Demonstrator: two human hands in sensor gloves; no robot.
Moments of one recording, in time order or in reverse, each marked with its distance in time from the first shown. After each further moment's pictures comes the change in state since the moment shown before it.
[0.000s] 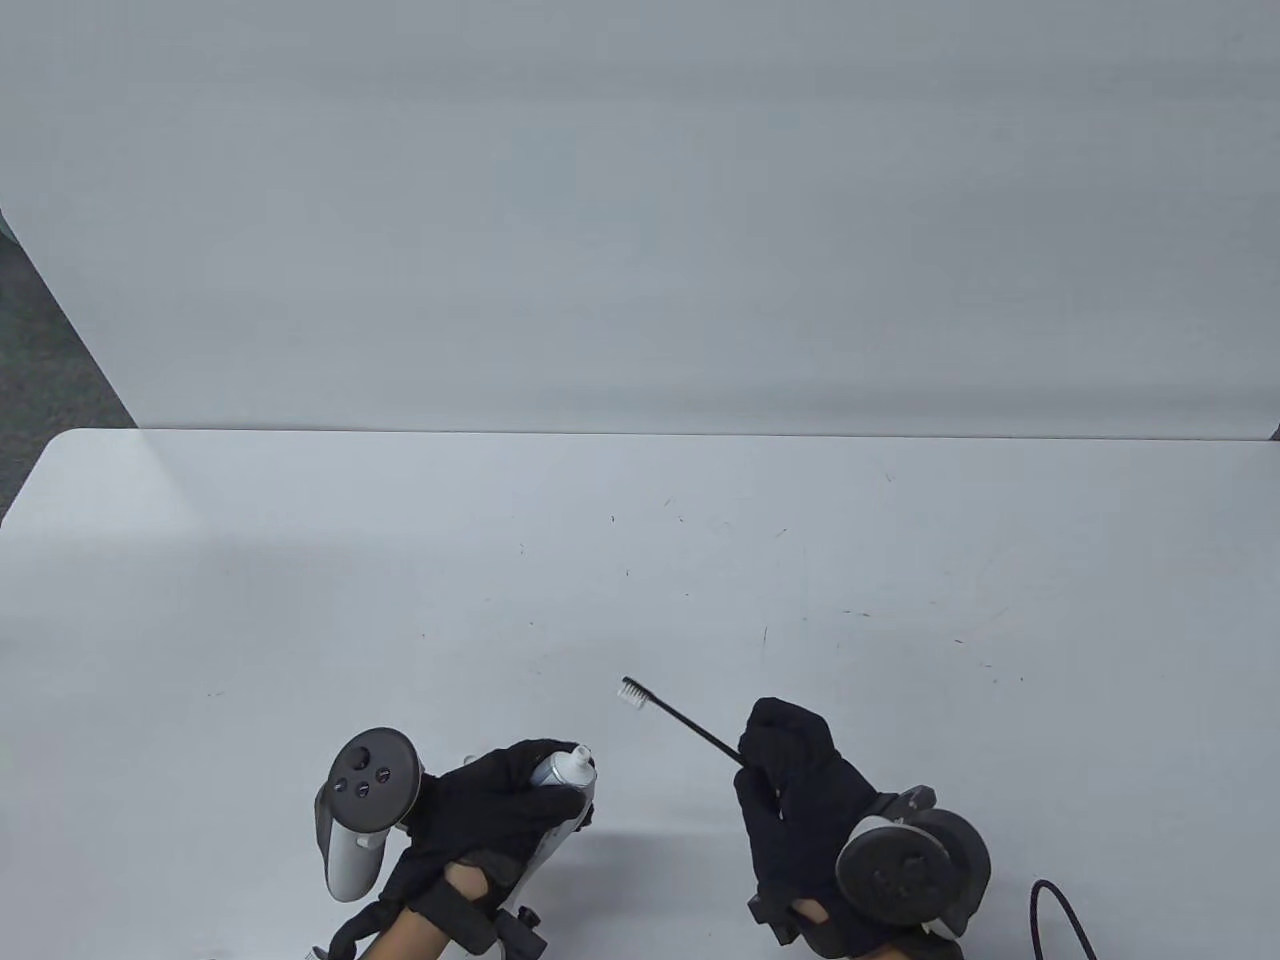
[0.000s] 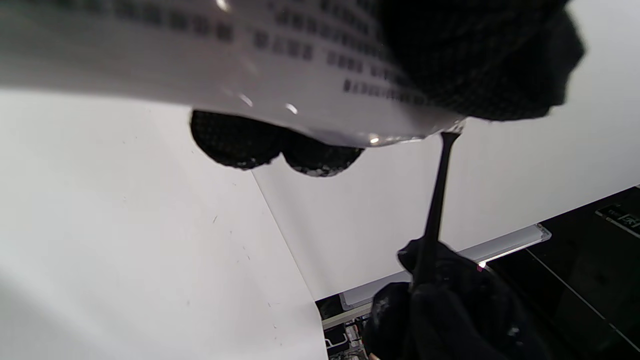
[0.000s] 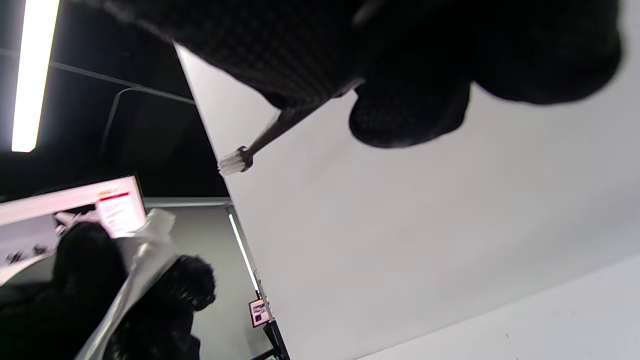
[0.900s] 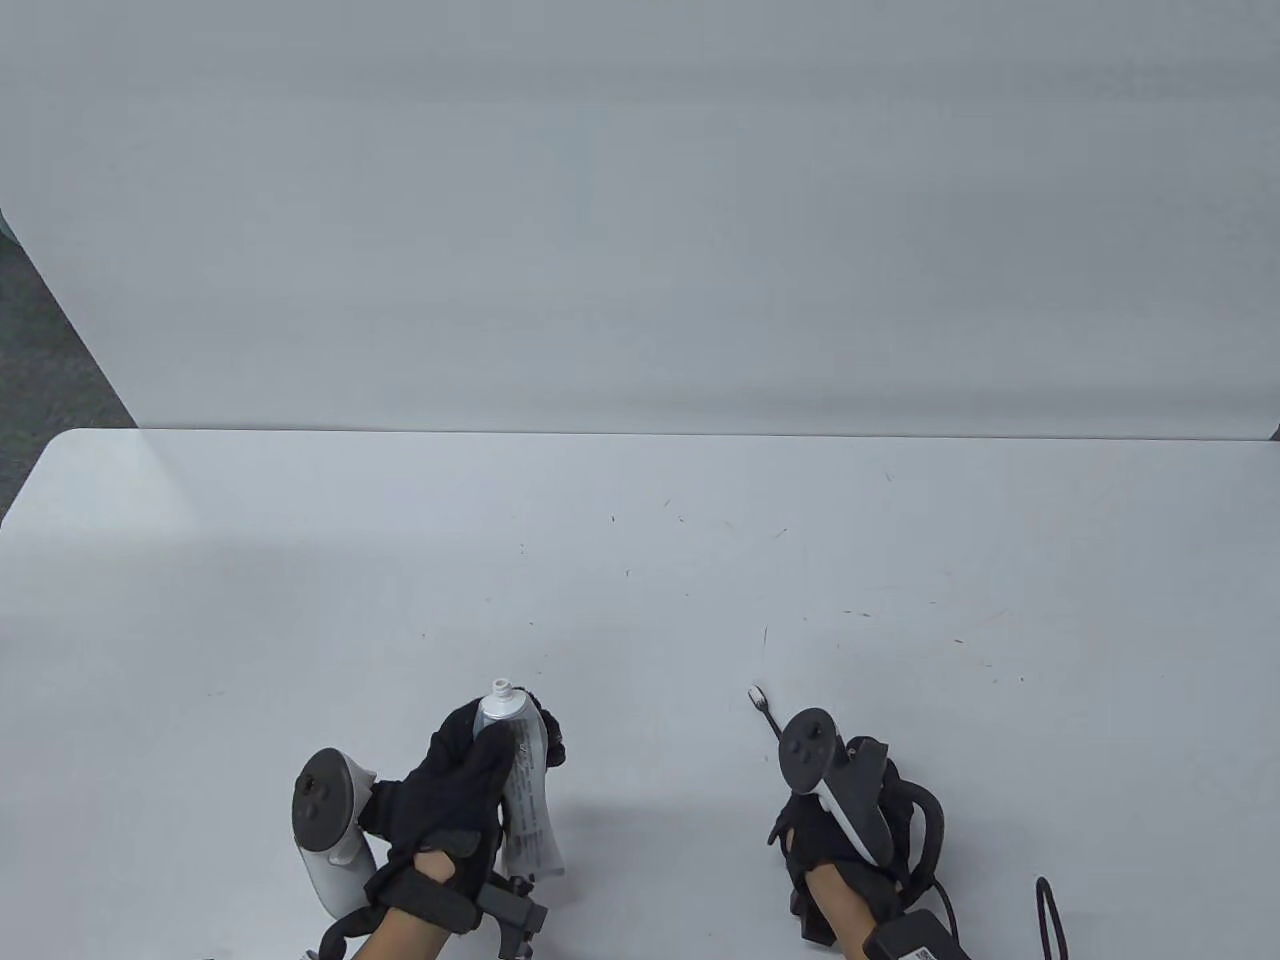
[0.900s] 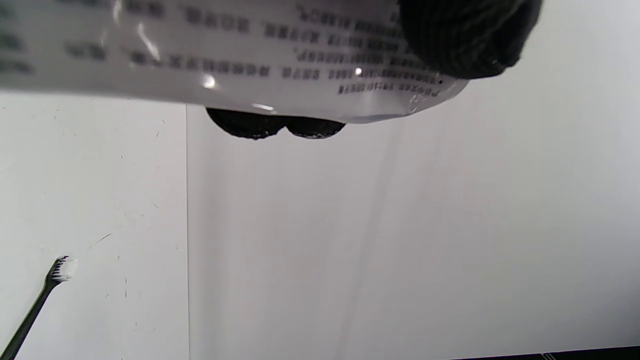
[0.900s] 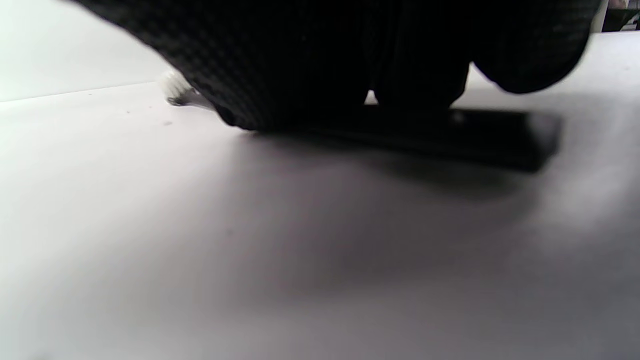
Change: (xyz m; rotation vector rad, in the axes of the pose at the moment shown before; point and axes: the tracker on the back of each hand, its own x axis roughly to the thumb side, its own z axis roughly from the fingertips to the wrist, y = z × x) left_hand -0.018 0.014 0.007 0.200 -0.033 0.455; right_hand -0.117 0.084 0.026 0.514 0.879 0.609
